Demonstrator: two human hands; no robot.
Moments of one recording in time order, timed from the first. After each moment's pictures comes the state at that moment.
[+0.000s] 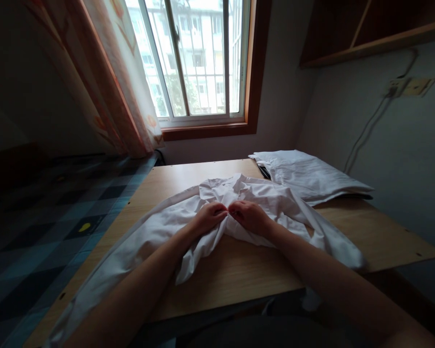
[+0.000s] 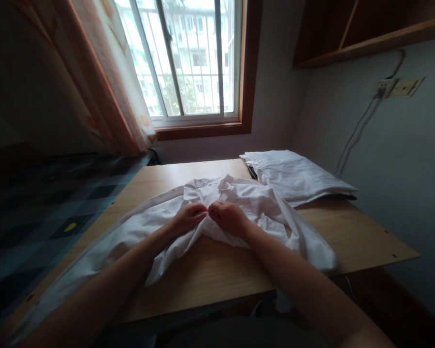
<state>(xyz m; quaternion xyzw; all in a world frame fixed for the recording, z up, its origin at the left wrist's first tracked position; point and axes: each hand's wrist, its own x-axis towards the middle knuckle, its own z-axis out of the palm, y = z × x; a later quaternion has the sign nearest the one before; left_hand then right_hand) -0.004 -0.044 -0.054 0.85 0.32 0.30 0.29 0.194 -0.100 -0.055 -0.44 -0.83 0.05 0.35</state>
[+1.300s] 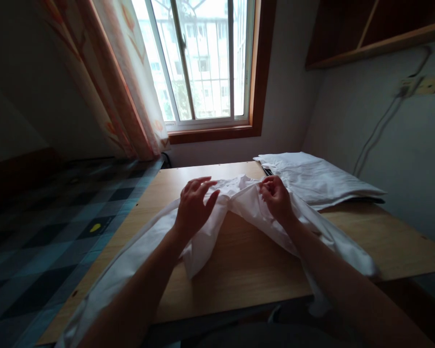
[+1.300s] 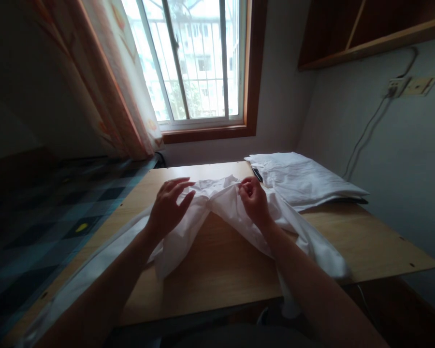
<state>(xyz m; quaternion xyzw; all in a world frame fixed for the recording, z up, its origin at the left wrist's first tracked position) -0.024 -0.084 0.030 0.82 0.39 0.41 -0.09 0.230 -0.090 -0.029 -0.50 -0.56 0.14 0.64</state>
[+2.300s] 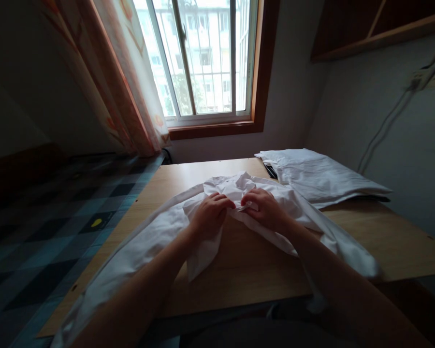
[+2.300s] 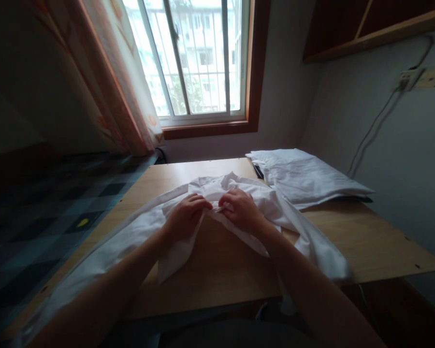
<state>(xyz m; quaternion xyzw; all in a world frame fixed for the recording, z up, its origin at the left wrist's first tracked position) -0.004 -0.088 0.003 0.90 0.29 0.32 0.11 0.213 -0.115 -0.013 -0.47 -0.78 0.11 0.39</state>
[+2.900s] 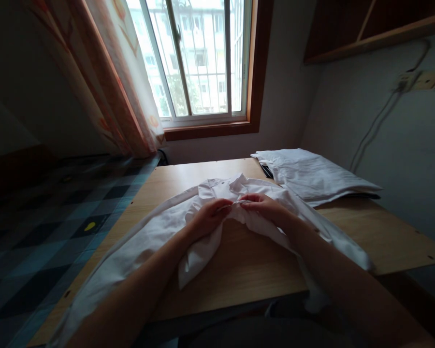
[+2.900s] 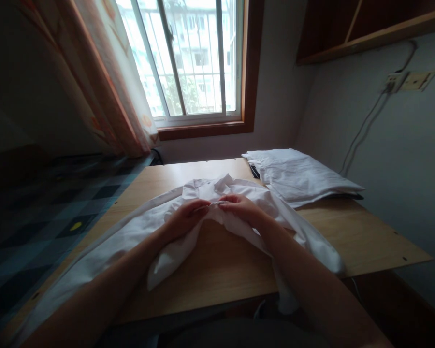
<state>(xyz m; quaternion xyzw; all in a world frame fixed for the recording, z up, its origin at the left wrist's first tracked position) -0.003 -0.076 -0.018 0.84 0.29 0.35 0.31 0.226 -0.102 -0.029 -0.41 -0.56 0.56 0.45</state>
